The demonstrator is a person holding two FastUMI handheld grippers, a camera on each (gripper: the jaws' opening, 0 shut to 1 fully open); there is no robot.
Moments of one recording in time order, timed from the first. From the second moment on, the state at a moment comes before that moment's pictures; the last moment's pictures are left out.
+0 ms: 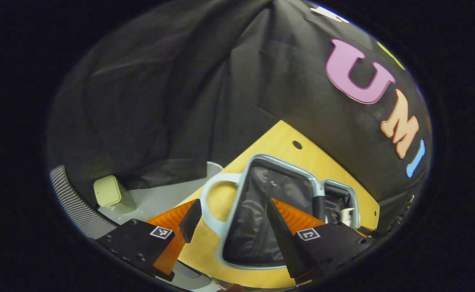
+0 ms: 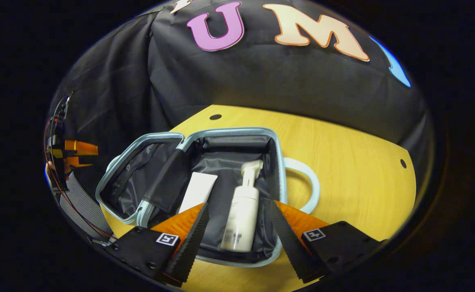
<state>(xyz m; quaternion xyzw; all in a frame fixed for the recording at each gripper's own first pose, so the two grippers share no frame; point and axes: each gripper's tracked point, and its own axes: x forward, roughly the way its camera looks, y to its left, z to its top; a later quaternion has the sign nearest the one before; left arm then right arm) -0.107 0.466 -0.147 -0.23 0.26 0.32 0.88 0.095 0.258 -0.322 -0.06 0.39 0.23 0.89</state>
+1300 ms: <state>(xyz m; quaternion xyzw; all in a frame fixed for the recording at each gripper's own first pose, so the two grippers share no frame) -0.065 0.490 -0.212 -0.41 0.28 0.26 0.83 0.023 0.074 -0.139 -0.04 0.24 0.03 0.97</state>
